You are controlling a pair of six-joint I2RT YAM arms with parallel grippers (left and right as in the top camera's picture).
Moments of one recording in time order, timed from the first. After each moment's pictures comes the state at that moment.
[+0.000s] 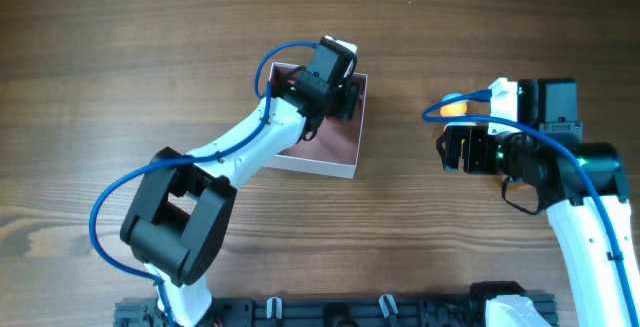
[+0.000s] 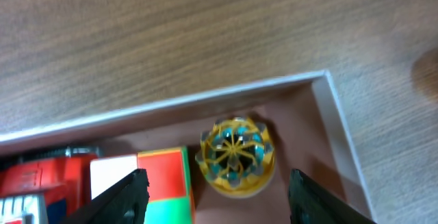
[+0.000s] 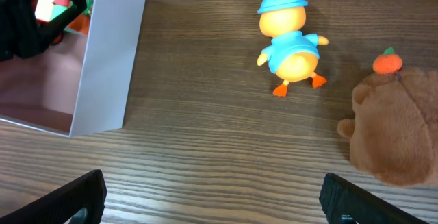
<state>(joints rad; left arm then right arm) -0.59 1.91 1.32 -0.34 -0.05 -0.21 0.04 1.13 1.10 -1.08 -0.15 0.07</state>
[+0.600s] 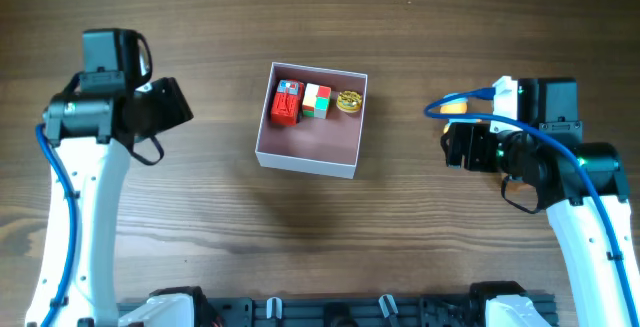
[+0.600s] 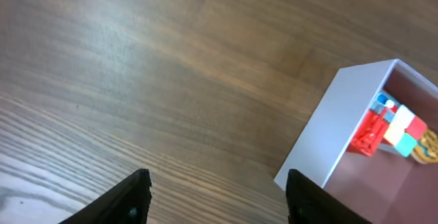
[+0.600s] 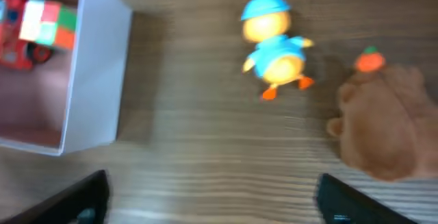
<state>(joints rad) 0.06 1.38 1.33 -1.08 -0.02 -0.36 0.04 1.13 1.10 -1.06 -0.09 0.13</state>
